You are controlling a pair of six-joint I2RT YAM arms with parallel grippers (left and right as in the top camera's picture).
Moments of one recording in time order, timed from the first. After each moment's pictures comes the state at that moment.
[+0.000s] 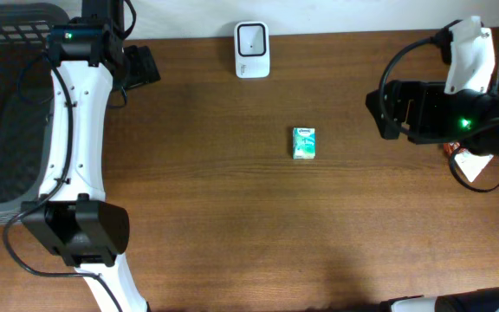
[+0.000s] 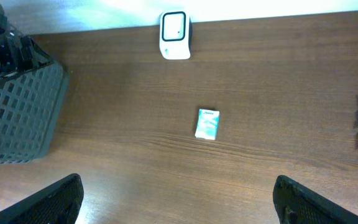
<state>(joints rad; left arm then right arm) -0.04 2.05 2.24 -1.32 -0.17 -0.35 0.11 1.55 2.45 -1.69 -0.23 0.16</state>
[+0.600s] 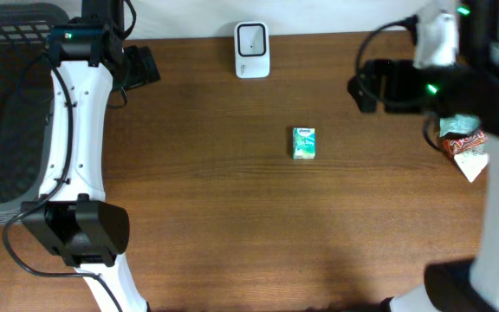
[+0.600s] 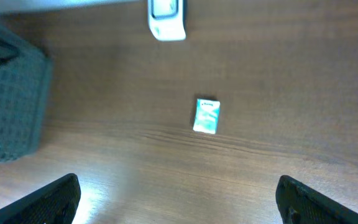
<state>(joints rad) -0.04 2.05 2.24 -1.32 -0.17 -0.35 0.11 1.75 2.44 -1.65 -0.24 0.17</state>
